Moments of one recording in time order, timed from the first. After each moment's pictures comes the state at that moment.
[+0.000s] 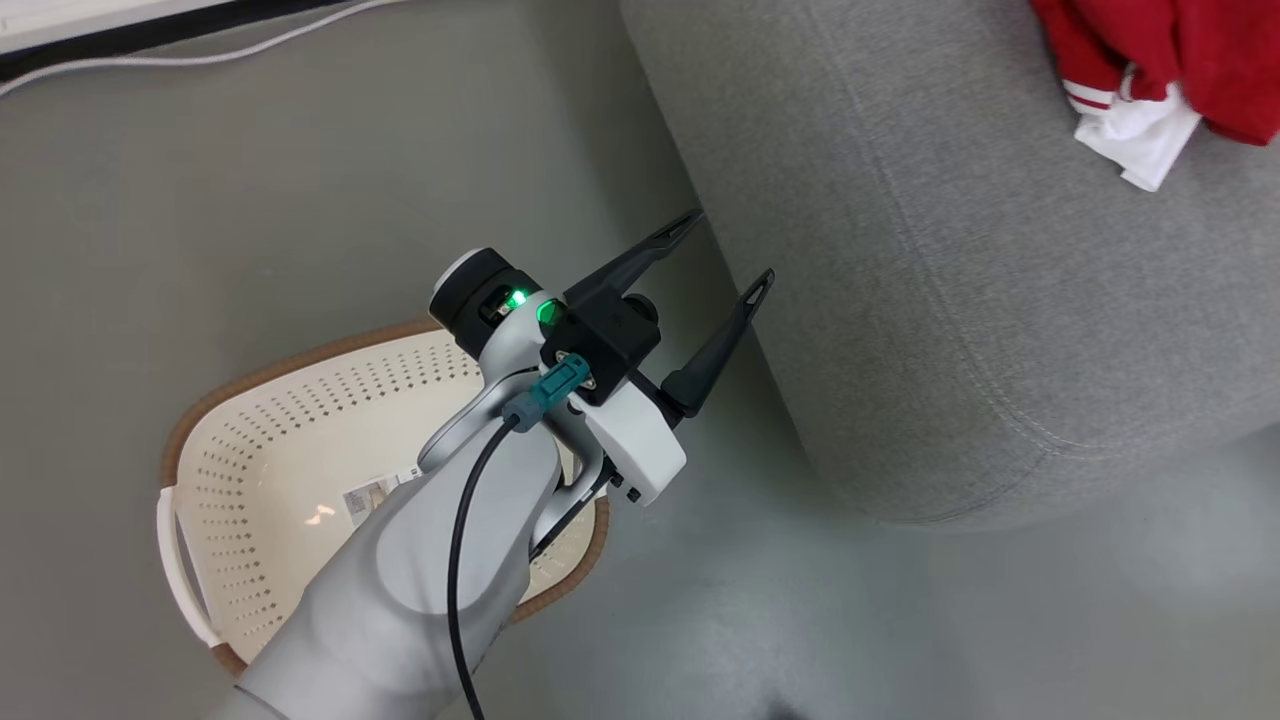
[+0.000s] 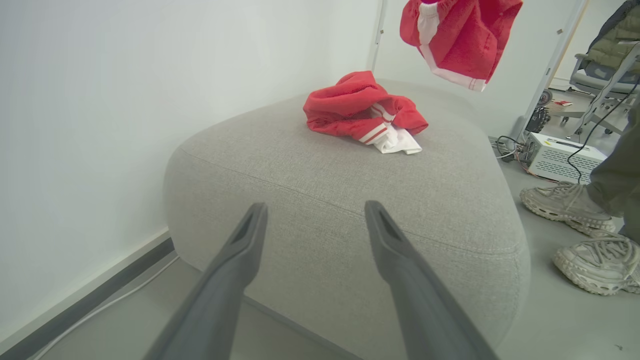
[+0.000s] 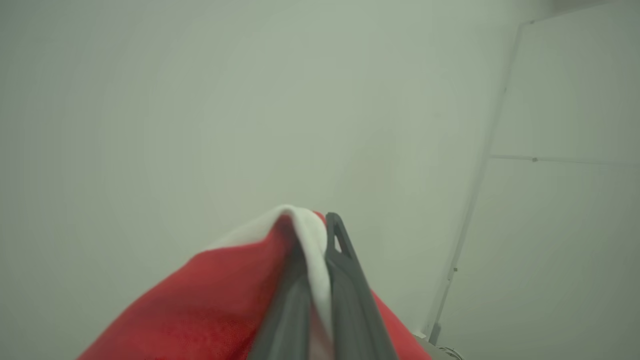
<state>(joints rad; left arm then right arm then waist) -0.74 0.05 -0.72 0.52 -0.26 -0.11 -0.26 -1.11 -0.54 -0.24 0.59 0.19 0.13 -0.26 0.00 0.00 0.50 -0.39</state>
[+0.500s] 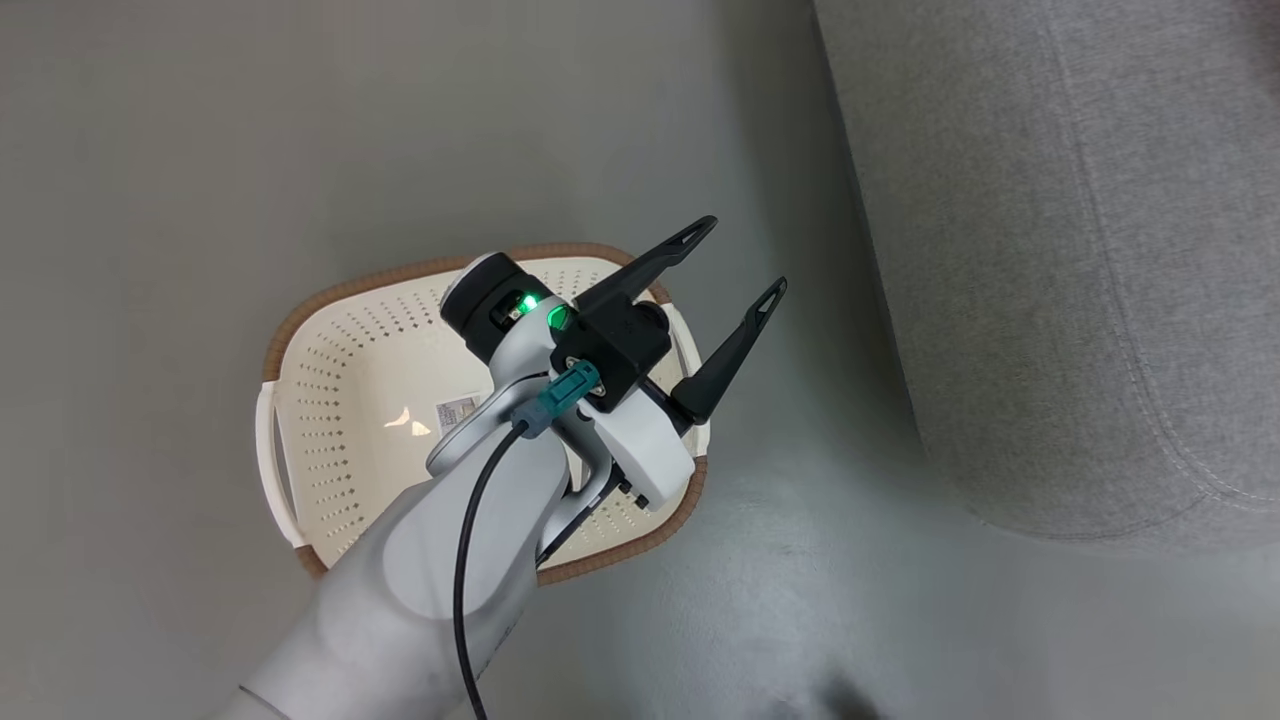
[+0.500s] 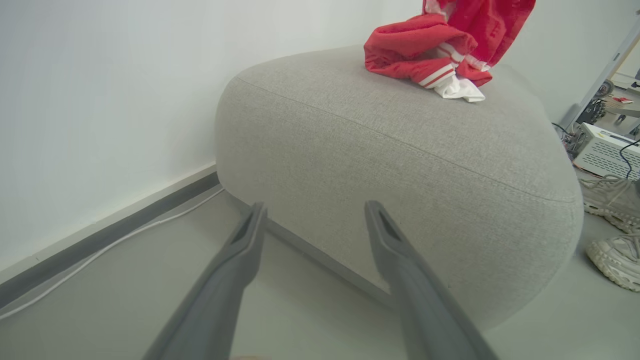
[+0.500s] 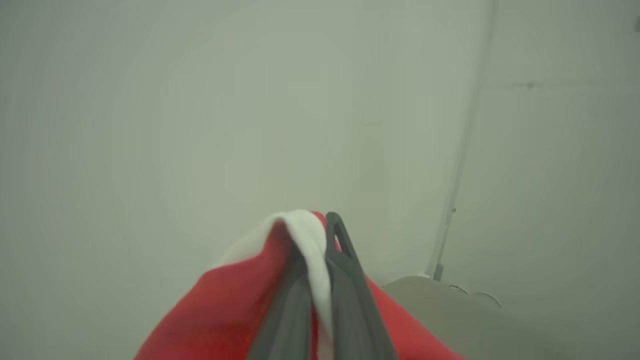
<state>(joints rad) -0.74 0.05 -0.74 0.51 -0.27 -0.11 -0.26 -1.33 -0.55 -0.52 0.82 -0.06 0.13 -0.26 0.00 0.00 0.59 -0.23</state>
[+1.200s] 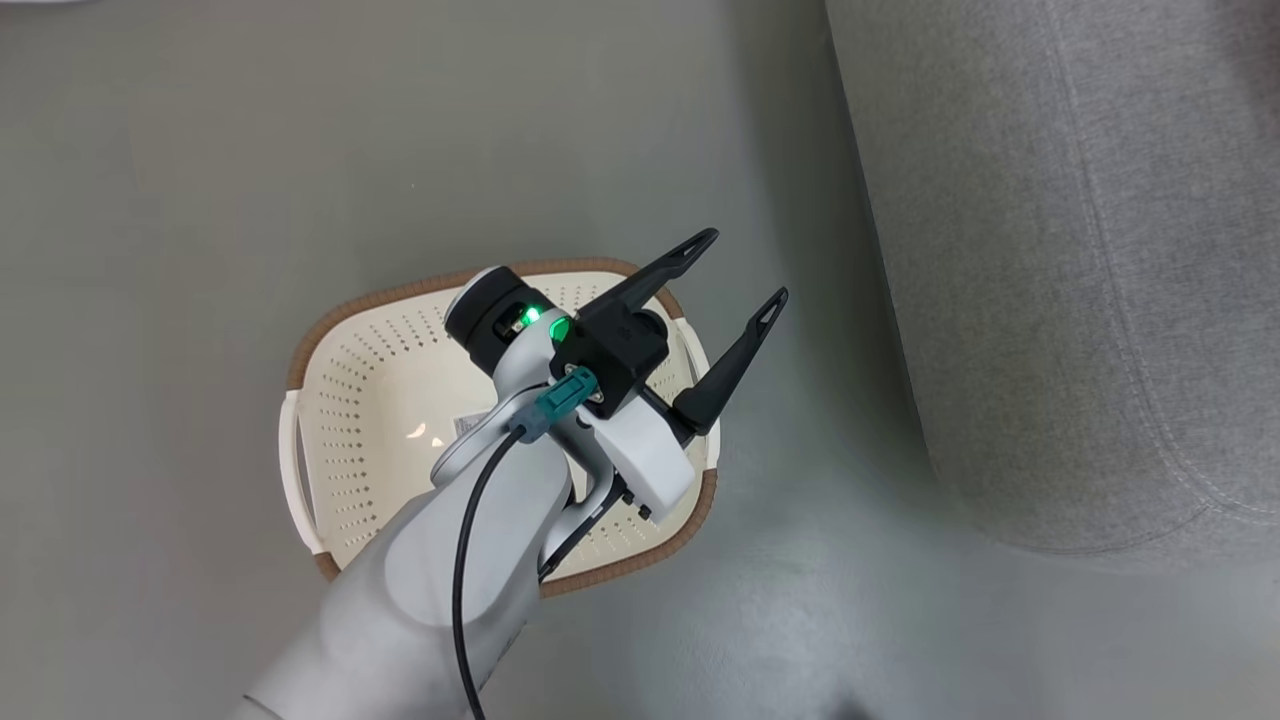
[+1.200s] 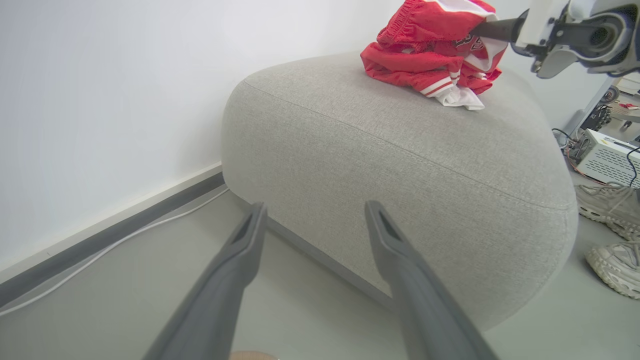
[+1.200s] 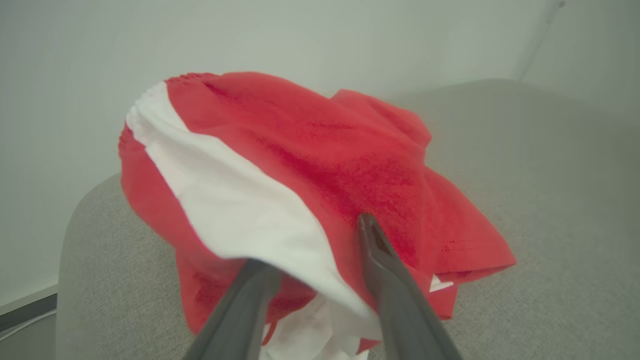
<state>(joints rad) -0.73 0.05 -0.75 0.51 -0.31 -0.11 -0.26 -0.99 -0.36 -0.38 1.06 0.17 0.13 -0.26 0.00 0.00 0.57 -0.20</state>
